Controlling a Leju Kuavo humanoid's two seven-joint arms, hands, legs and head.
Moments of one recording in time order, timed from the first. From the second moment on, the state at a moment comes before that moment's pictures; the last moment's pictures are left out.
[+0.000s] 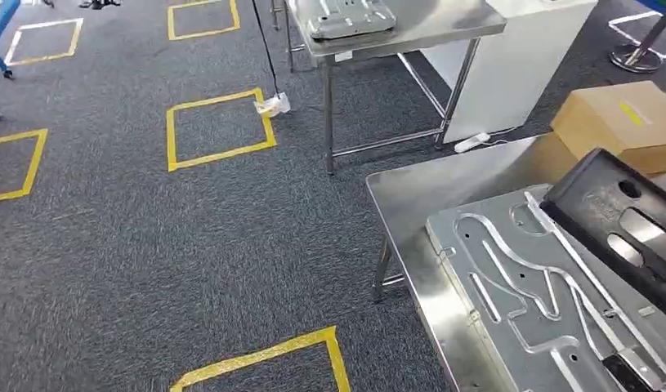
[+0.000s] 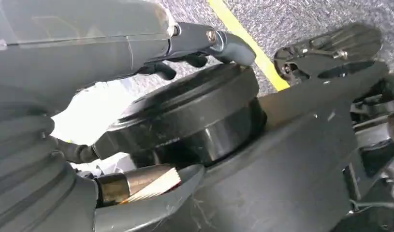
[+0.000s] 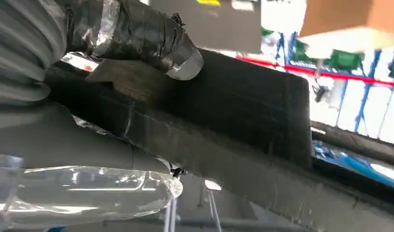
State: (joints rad) left arm -0.06 0.02 -0.95 0.00 1.01 0.02 -0.04; right arm 0.36 -0.47 -0.32 -2.10 1.31 0.18 0.07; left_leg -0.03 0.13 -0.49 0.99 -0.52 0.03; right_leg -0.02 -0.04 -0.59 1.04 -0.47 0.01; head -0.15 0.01
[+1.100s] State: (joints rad) left arm -0.09 0.06 -1.10 -0.03 1.09 -0.01 -0.02; right arm -0.19 -0.36 0.17 -1.12 1.18 0.19 0.00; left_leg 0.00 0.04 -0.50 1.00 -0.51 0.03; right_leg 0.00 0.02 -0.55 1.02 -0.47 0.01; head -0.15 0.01
